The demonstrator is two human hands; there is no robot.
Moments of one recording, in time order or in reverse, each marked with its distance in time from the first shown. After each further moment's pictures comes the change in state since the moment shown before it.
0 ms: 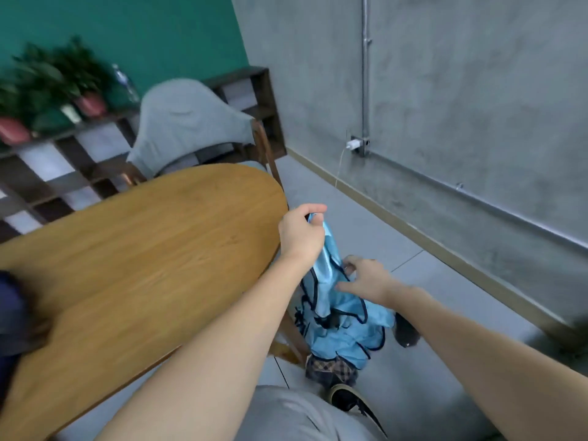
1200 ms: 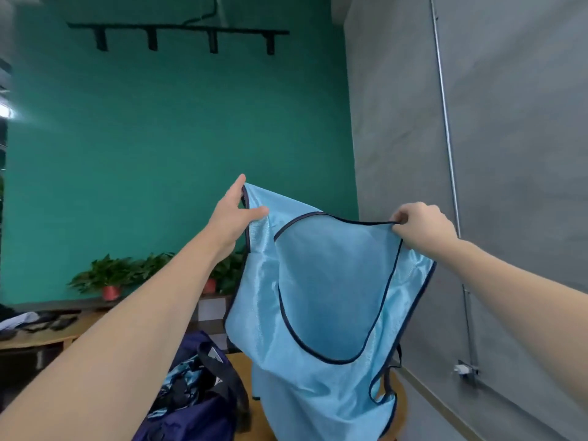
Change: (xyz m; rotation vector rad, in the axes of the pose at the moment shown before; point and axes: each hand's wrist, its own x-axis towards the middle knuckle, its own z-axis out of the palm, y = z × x) left_hand -0.198 0.274 -0.520 -0.156 0.395 0.518; right_hand -0.265 -0.440 -0.252 -0.177 0.873 -0.569
